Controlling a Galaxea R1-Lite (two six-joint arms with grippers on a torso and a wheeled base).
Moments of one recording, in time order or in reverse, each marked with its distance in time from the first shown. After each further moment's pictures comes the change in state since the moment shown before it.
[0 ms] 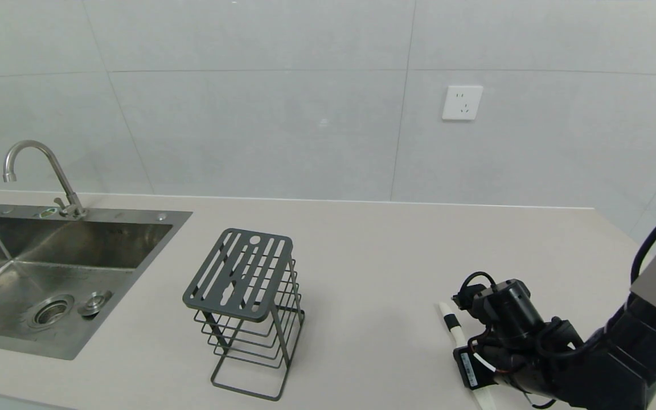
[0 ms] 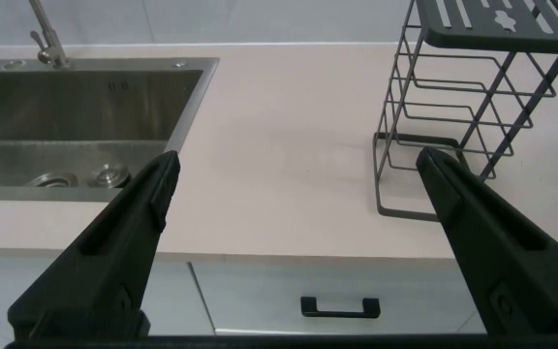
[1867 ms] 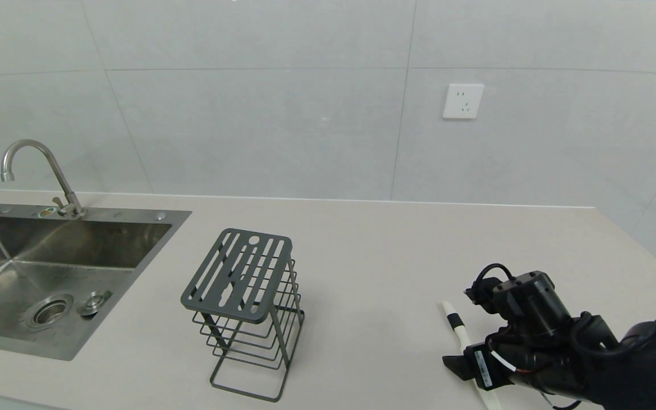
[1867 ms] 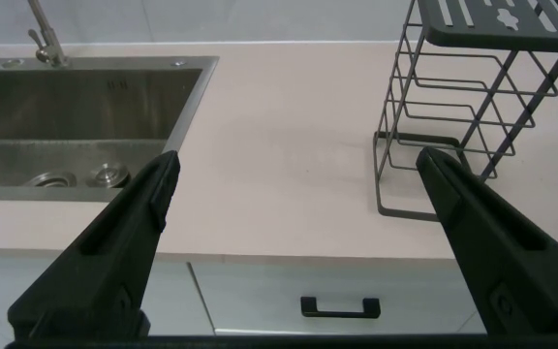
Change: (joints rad) left arm 0.000 0.000 0.000 0.001 0.000 0.000; right arm 0.001 -0.160 0.005 0.101 0.009 0.001
